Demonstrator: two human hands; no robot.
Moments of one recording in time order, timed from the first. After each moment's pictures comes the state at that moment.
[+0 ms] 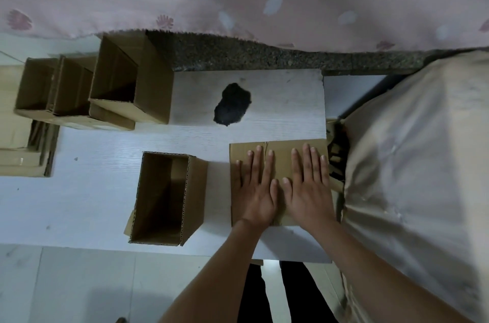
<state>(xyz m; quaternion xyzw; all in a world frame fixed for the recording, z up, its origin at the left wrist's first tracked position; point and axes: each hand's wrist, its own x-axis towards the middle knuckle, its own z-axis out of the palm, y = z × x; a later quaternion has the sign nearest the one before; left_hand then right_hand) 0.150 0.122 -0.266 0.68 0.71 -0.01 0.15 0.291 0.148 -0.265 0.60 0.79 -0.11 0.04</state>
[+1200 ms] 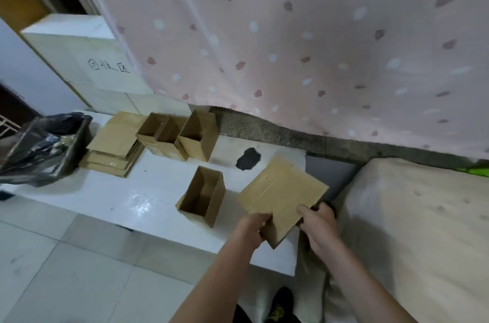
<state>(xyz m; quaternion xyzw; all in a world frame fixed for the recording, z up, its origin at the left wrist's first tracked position) 0.201 0.078 -0.044 -0.08 0.66 0.39 0.64 0.340 0.112 -0.031 0.66 0.28 -0.62 -0.31</state>
